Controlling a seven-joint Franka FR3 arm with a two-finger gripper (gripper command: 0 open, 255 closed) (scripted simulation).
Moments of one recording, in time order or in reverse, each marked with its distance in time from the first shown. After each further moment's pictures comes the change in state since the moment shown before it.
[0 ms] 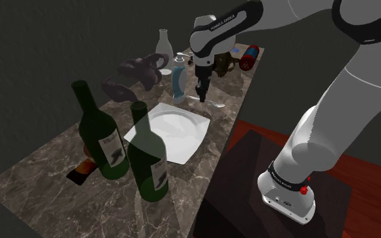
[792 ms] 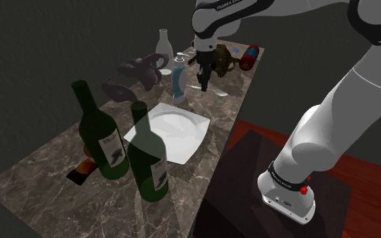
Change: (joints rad) arm -0.001 -0.070 0.002 0.089 -0.017 -0.156 0.020
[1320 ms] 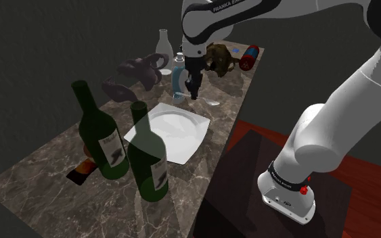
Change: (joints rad) arm 0.078 -0.058 0.098 -0.058 0.041 0.014 0.157
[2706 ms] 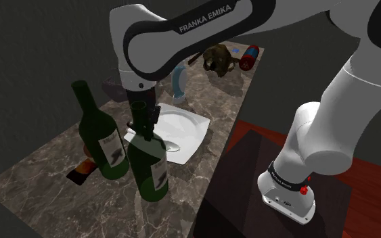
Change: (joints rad) arm 0.243 0.142 0.301 0.137 0.111 0.081 0.490
